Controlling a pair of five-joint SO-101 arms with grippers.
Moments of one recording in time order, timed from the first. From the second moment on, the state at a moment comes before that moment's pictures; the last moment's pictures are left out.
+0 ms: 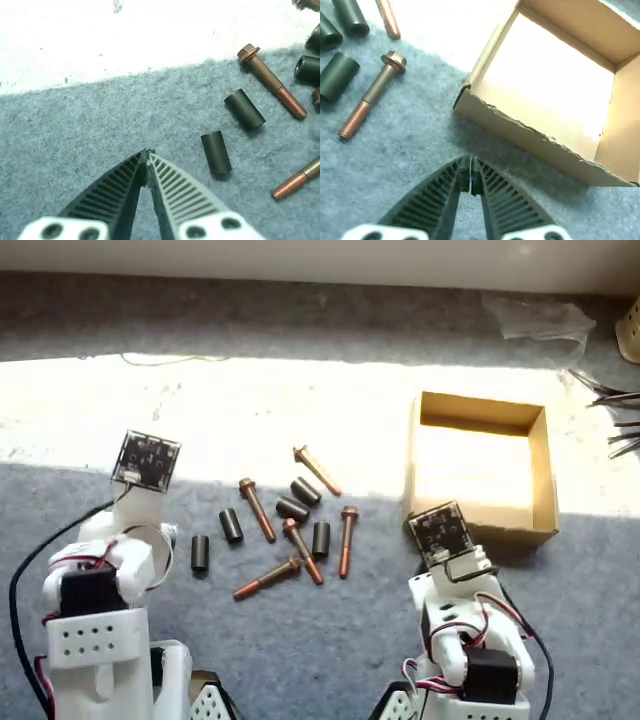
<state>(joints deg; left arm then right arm) -14.7 -66.6 60.6 71.1 -17.9 -1.3 -105.4 81.2 73.8 30.3</state>
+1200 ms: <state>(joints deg) -9.7 -29.4 49.5 62.4 0.2 -20.7 -3.9 6.8 97.8 -0.7</state>
